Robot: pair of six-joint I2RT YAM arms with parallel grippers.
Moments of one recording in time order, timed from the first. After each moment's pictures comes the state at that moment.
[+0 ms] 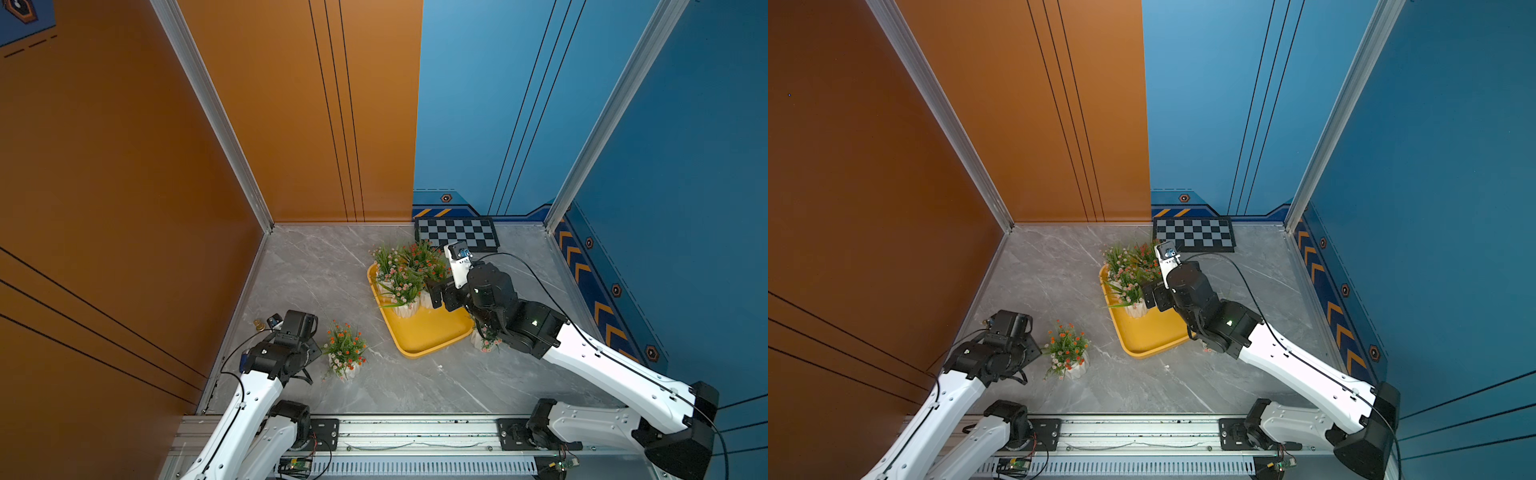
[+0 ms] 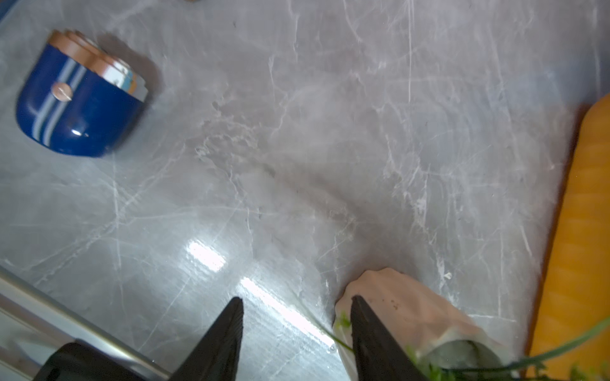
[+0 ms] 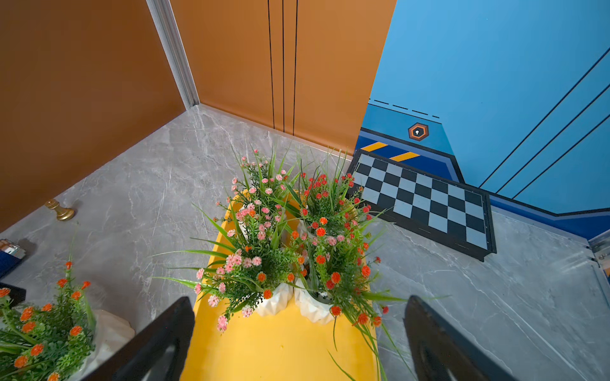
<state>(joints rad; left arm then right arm) -0.25 0.73 0.61 -1.04 -0.24 -0.88 0.88 1.16 1.14 -0.40 0.41 0.14</state>
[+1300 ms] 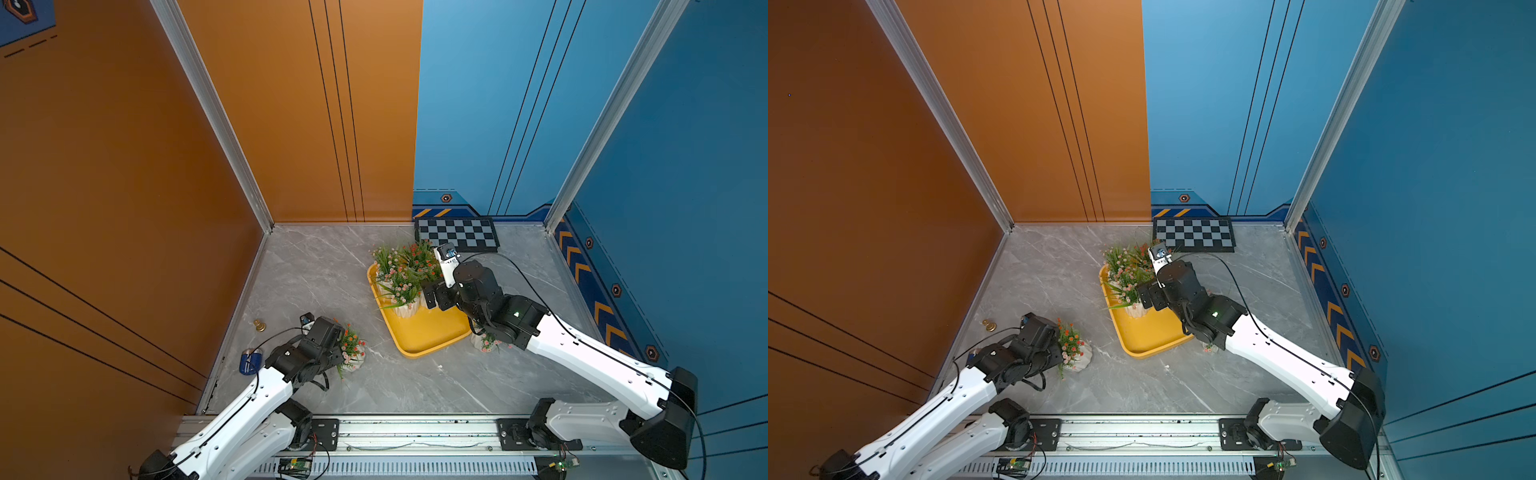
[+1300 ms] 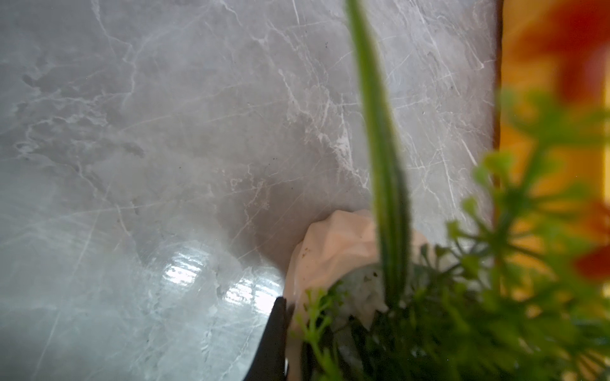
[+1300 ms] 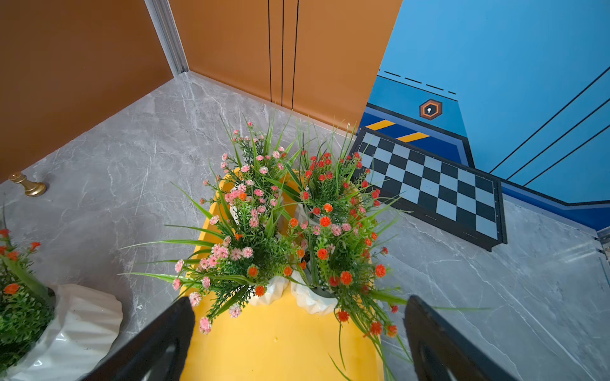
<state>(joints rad) -0.51 0.83 0.53 -0.83 -0.21 -0.91 0.85 1.25 1.14 -0.39 0.38 0.13</state>
